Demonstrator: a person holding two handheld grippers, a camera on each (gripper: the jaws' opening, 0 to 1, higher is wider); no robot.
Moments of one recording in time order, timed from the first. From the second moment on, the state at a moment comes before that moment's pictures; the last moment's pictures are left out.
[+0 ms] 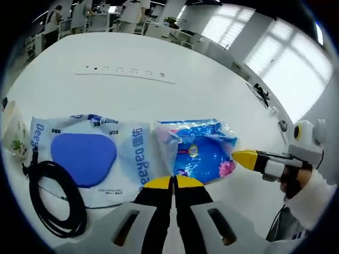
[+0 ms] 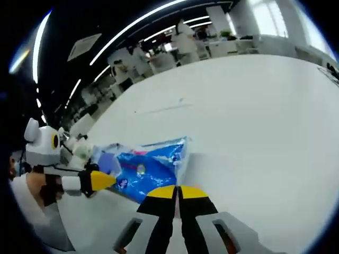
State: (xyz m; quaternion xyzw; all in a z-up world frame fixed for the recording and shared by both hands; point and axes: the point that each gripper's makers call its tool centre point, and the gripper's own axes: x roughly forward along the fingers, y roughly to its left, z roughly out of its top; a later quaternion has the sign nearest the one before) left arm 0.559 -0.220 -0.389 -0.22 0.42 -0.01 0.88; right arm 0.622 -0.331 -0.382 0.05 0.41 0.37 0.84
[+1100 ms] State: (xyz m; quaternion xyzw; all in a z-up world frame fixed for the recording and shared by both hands) left arm 0.556 -0.229 -0.381 -0.20 0.41 -0.02 0.89; right arm 0.622 -0.330 -0.395 0.06 0.40 0.37 0.84
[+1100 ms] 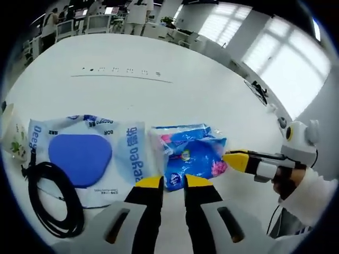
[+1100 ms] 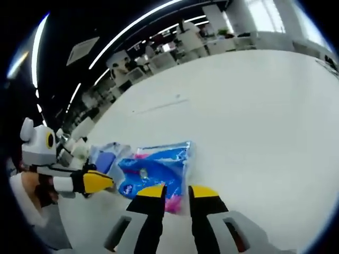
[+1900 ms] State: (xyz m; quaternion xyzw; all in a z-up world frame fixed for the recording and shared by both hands) left arm 0.502 -0.185 -0.344 -0.14 0.35 0.02 0.93; right arm 0.577 -0.337 -0.352 0.05 0.37 0.43 0.82
